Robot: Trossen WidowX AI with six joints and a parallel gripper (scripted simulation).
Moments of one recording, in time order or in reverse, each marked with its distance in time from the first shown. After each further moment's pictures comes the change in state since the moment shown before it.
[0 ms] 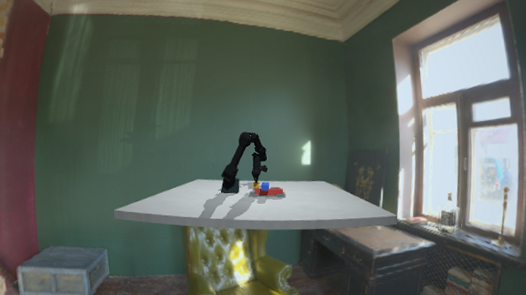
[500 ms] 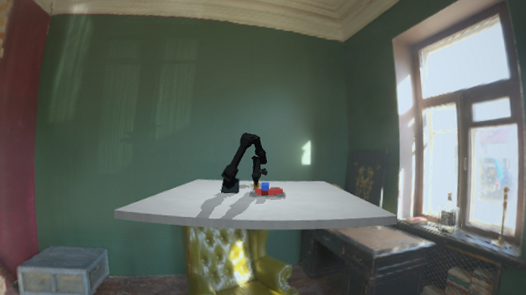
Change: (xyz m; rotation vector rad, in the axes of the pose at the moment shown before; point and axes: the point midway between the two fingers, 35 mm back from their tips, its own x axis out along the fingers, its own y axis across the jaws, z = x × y) arm 0.024 -0.001 0.000 0.001 -0.001 -0.001
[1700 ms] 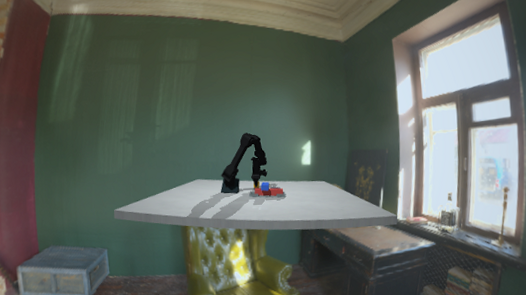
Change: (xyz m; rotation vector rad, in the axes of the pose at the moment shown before) arm 0.008 0.001 -0.001 0.001 -0.015 0.005
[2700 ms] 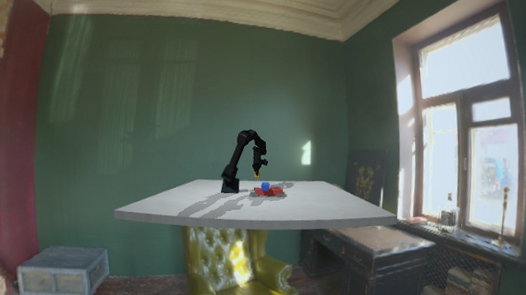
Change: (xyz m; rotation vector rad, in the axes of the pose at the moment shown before) arm -0.081 0.006 0.006 -0.008 0.004 -0.002
